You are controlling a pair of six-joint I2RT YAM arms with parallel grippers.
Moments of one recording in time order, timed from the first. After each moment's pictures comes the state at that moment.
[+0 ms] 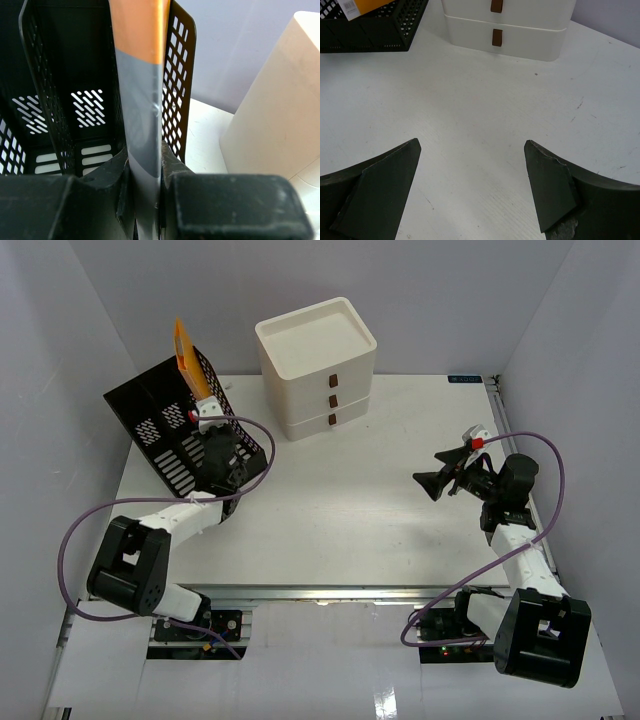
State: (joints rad) left arm -0.37 1.43 0.71 0.88 -0.79 -0.03; right arm -0.16 1.03 0.51 0.35 -0.98 -0.10
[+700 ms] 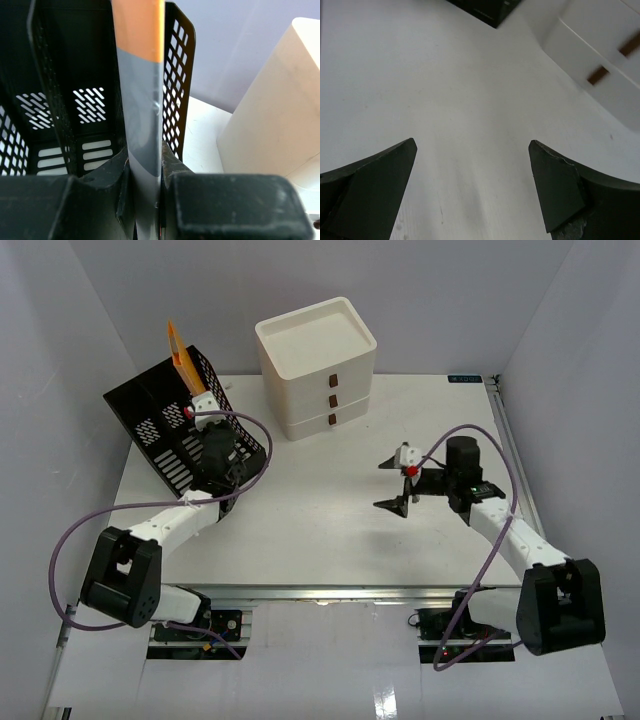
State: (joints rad) left arm -0.38 1.37 0.76 0.73 -0.82 -0.09; right arm 0.20 1.18 0.68 -0.02 -1.07 -0.72
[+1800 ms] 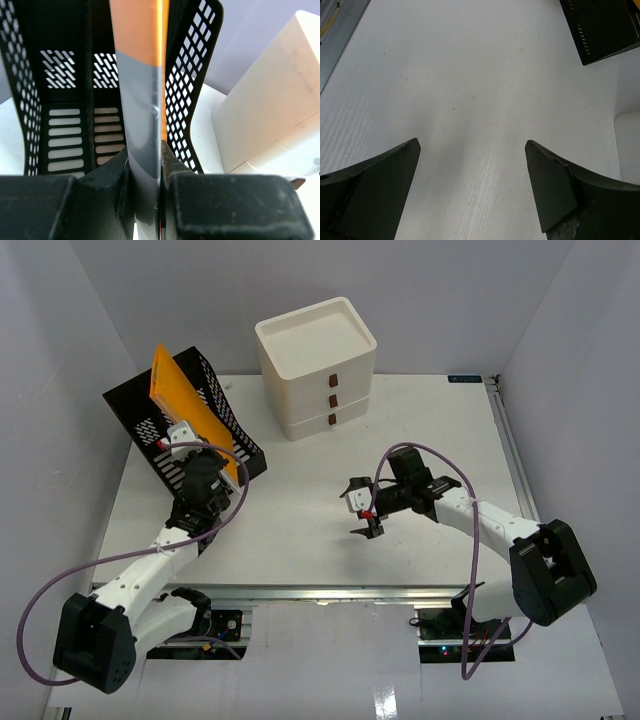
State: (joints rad) left arm -0.39 0.97 0.57 0.41 -0.80 -0.29; right arm 0.57 1.36 0.78 -0.26 -0.90 -1.20
